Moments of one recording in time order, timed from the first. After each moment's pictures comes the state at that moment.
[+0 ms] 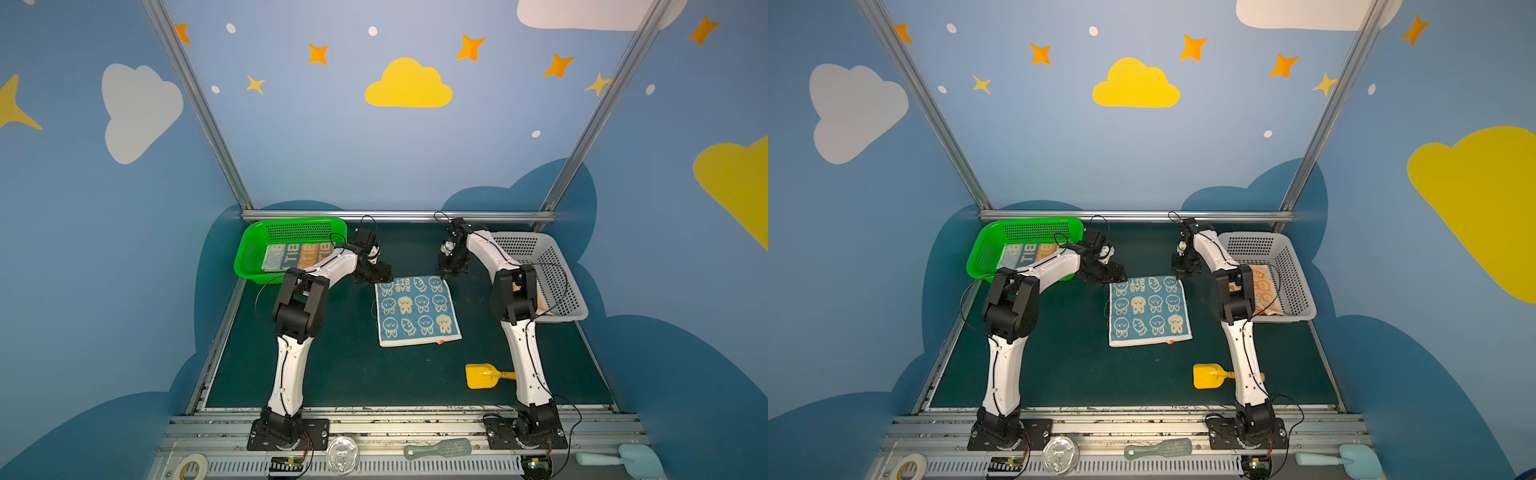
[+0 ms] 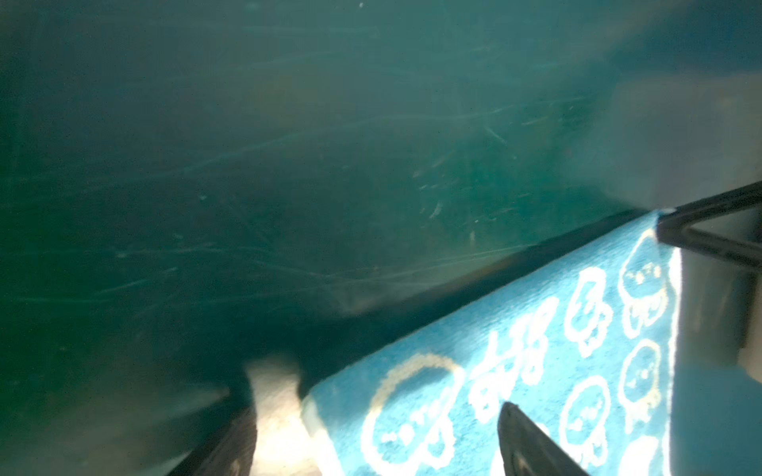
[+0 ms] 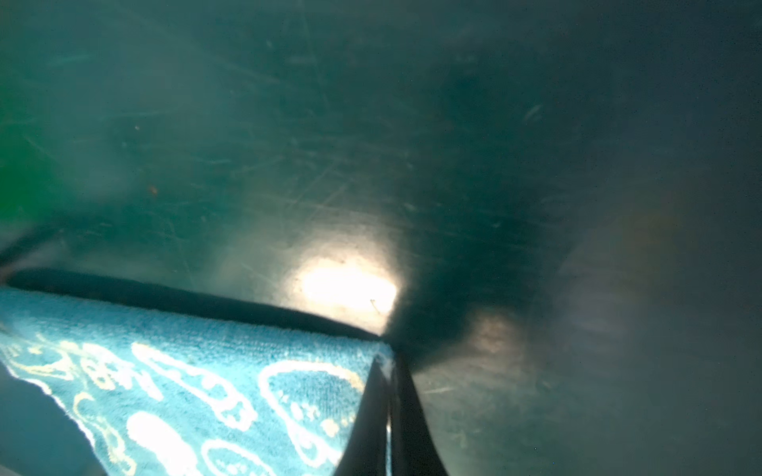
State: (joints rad) left arm -0.34 2.22 1.71 -0.65 0.29 -0.32; right arm 0.29 2.55 2.33 -1.24 -0.25 0.21
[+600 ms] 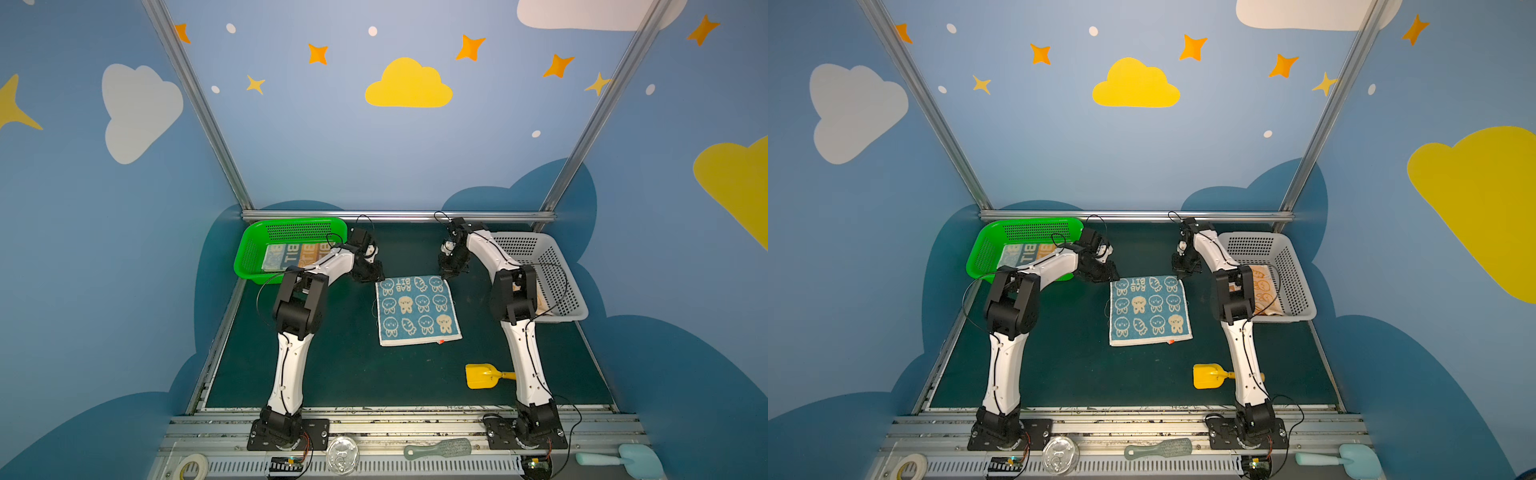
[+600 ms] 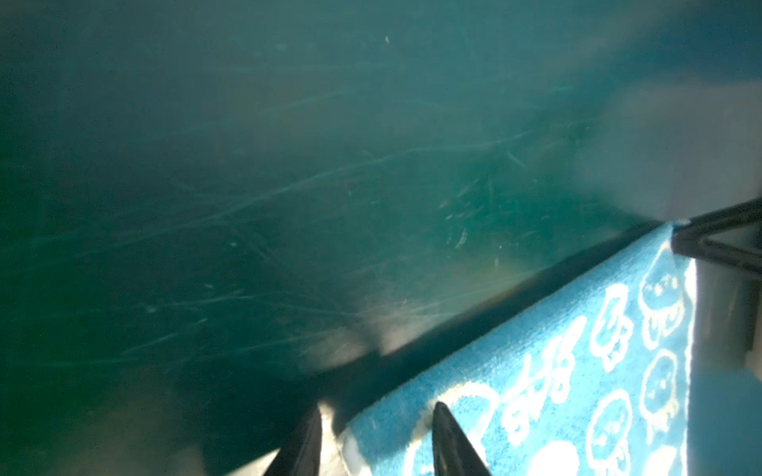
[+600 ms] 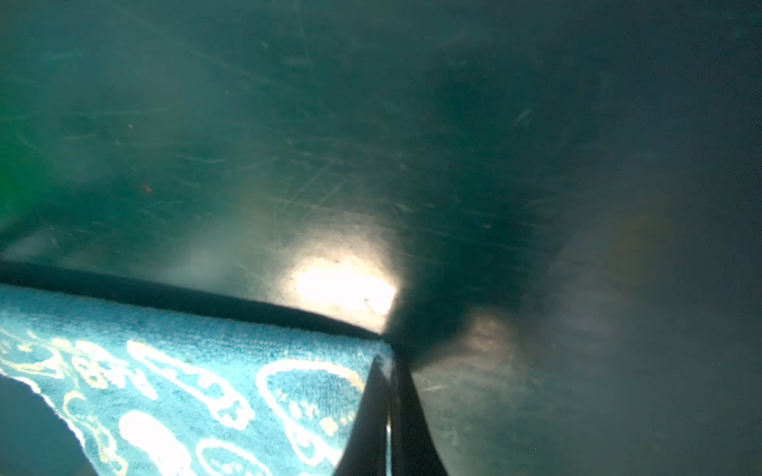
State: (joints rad) left arm -0.31 2.26 1.72 -0.61 0.34 -0.28; right arm 0.29 2.55 2.33 -1.25 -0.24 0.20
